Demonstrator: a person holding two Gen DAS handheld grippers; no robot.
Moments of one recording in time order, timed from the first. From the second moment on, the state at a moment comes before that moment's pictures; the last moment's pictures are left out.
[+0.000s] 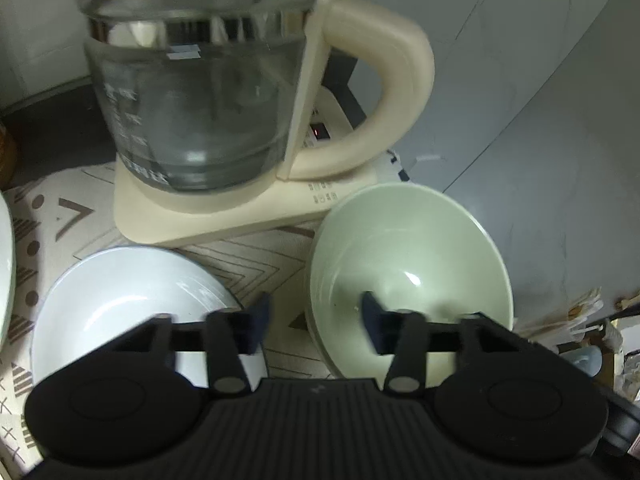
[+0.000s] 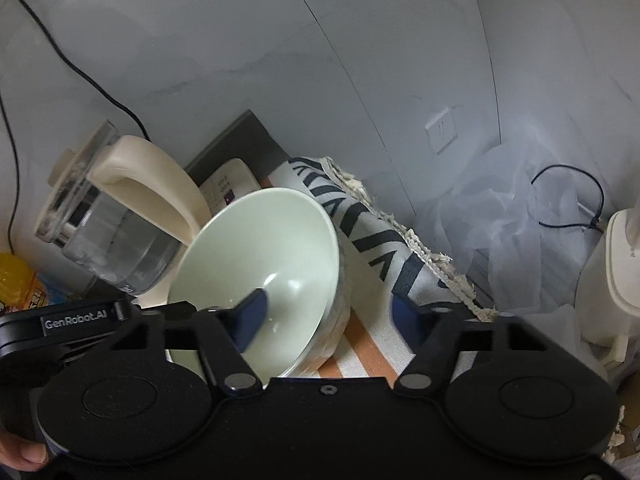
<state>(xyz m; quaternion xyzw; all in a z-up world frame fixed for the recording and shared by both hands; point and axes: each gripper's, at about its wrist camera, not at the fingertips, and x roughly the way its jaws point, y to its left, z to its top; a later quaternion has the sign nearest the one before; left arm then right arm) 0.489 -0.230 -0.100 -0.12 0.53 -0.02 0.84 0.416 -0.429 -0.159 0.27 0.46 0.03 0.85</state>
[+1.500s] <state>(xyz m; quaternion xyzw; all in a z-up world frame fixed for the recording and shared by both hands) 0.369 -0.190 -0.019 -0.17 0.46 -0.01 0.87 0.350 -0.397 -0.064 0.21 0.43 0.06 0.88</state>
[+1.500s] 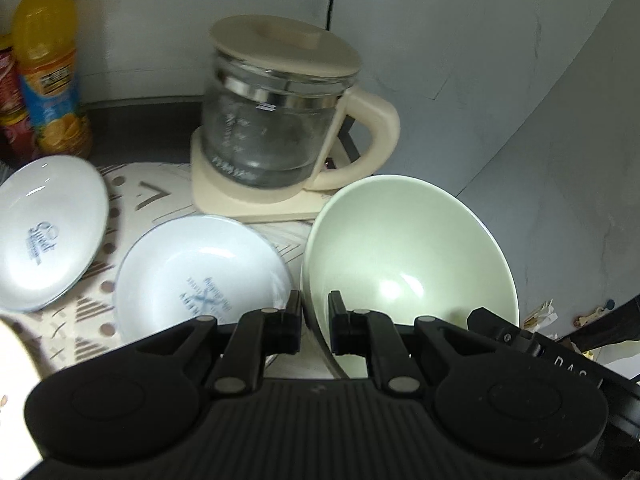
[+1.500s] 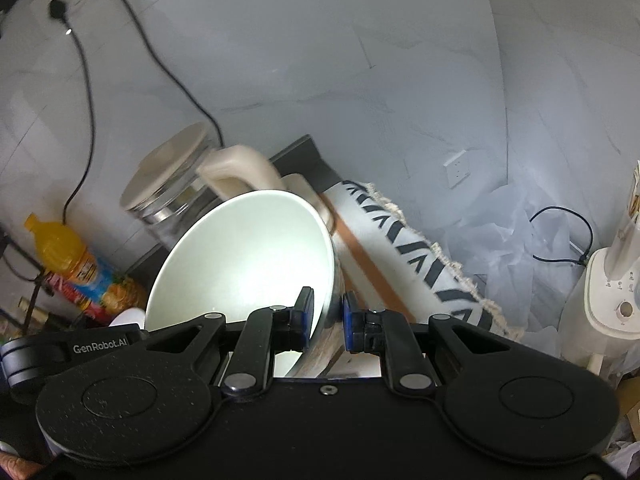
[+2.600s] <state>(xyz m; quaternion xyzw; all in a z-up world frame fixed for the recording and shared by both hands) 0.227 -0.119 -0.028 -0.17 0.51 -0.01 0.84 0.225 -0.316 -0.056 0.15 0.47 0.11 0.86</state>
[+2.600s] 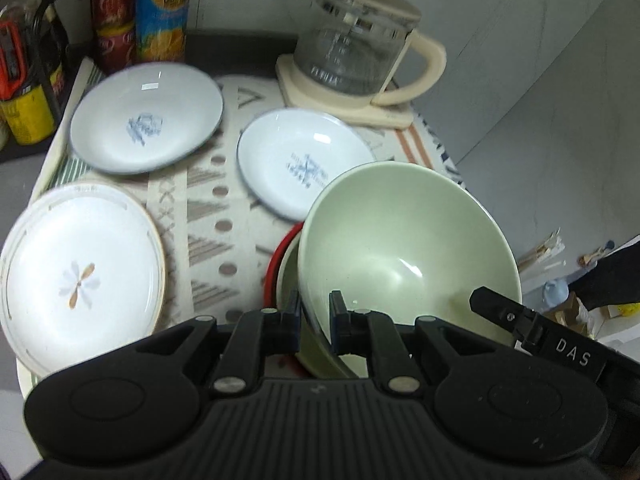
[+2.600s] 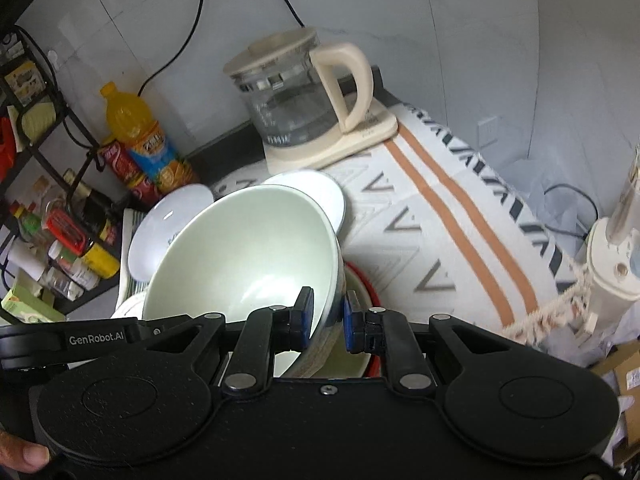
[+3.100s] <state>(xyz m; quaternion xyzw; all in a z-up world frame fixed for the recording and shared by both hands) 0.232 -0.118 -0.050 -0.17 0.54 -0.01 0.83 0.229 -0.309 -0.071 0.12 0.48 0.11 0.86</state>
